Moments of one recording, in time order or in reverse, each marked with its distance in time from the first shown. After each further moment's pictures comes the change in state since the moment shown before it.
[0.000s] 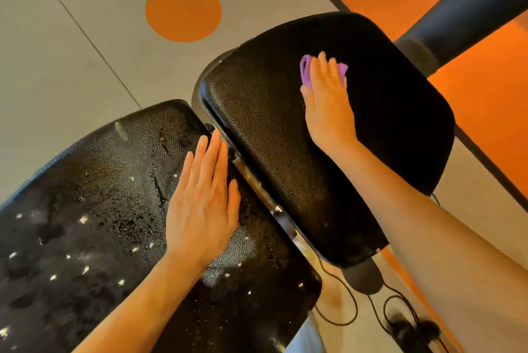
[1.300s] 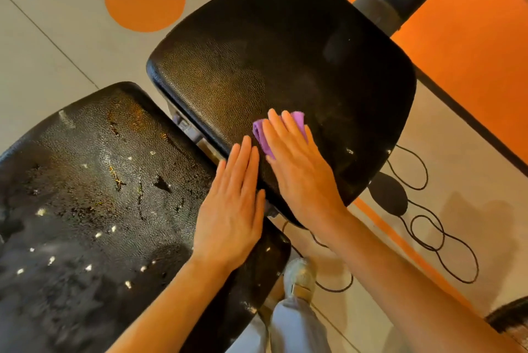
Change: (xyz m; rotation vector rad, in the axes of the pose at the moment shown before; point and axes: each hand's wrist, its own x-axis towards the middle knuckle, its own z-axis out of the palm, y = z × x) left_hand -0.030 0.077 0.024 -0.151 -0.093 0.194; right_hand -0.154 0.014 -0.004 -0.241 -0.036 -0.194
